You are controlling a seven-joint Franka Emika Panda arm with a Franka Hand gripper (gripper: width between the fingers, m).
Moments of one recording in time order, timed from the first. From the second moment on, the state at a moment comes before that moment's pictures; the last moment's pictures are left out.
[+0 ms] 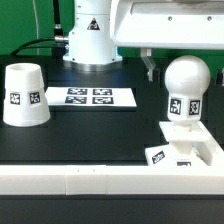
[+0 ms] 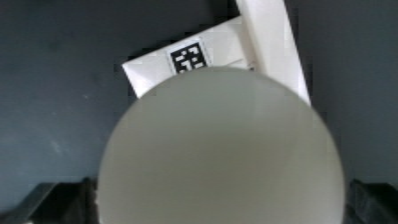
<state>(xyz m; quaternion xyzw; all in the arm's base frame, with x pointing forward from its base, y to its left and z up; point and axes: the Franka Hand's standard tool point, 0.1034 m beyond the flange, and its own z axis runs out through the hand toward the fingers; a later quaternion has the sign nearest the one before) 0.624 0.092 0.128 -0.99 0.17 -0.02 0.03</state>
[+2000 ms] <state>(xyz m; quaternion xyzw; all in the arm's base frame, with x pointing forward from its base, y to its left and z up) 0.621 0.096 0.120 -0.80 -0.60 -0.02 -0.04</state>
